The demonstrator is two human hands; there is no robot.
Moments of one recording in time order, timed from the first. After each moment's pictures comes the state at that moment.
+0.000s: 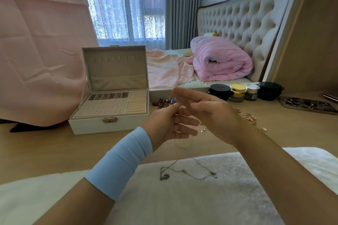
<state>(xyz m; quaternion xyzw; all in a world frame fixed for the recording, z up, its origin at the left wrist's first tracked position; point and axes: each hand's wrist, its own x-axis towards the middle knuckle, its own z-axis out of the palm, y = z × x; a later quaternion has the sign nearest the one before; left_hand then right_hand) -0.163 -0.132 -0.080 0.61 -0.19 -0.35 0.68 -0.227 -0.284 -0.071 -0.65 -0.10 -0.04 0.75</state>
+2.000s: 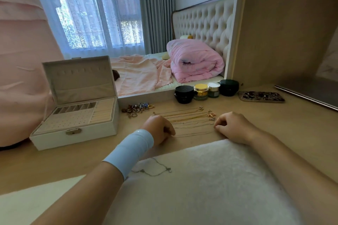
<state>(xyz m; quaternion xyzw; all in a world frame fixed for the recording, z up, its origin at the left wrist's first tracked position) -0.164 -0.214 -0.110 0.90 -0.41 -0.06 0.17 -0.311 -0.437 -0.116 -0.94 0.23 -0.07 0.25</state>
